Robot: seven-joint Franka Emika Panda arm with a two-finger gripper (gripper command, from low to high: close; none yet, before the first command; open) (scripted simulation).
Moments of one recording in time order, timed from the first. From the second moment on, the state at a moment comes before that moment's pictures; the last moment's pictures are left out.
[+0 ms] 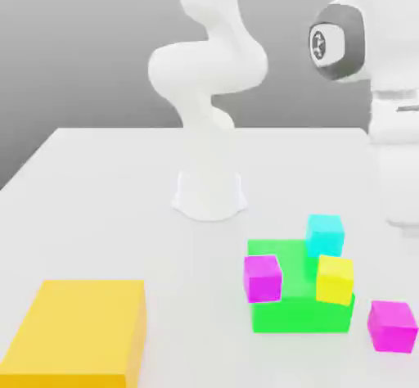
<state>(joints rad) 0.45 0.06 0.07 -2.39 0.07 2.61 0.05</state>
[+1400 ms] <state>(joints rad) 0.42 -0.06 0.04 -2.62 0.01 2.56 0.16</state>
